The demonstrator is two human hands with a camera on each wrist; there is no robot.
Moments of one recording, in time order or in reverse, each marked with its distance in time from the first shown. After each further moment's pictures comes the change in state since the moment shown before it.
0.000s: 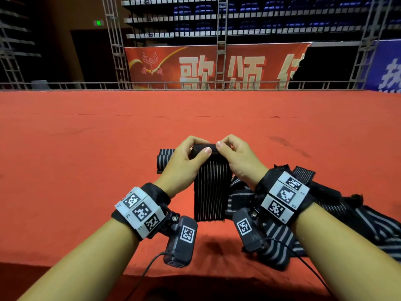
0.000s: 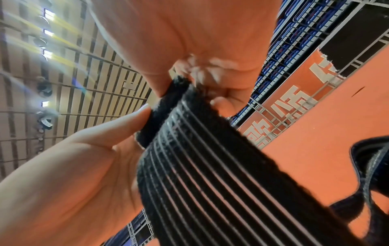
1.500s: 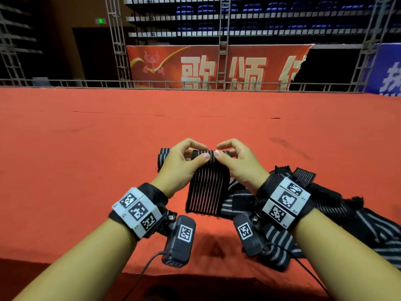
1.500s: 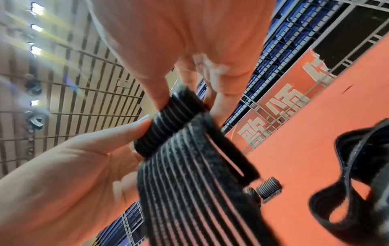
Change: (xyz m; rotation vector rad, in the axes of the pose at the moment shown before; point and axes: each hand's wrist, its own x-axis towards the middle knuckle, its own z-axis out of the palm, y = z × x) left_hand -0.005 -0.004 -0.010 -0.001 0.054 -0.084; right_hand -0.005 0.013 0.002 -0.012 -0.008 0.014
